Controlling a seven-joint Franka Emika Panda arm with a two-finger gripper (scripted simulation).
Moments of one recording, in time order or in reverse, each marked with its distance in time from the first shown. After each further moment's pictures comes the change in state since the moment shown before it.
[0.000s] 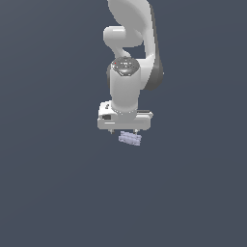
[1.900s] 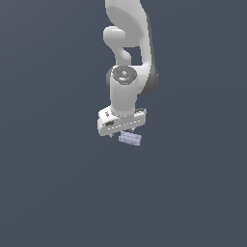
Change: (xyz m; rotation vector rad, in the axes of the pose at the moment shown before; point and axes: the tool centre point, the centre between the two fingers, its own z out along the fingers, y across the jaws) arm -0.018 0.008 0.030 -0.015 -0.020 -0.347
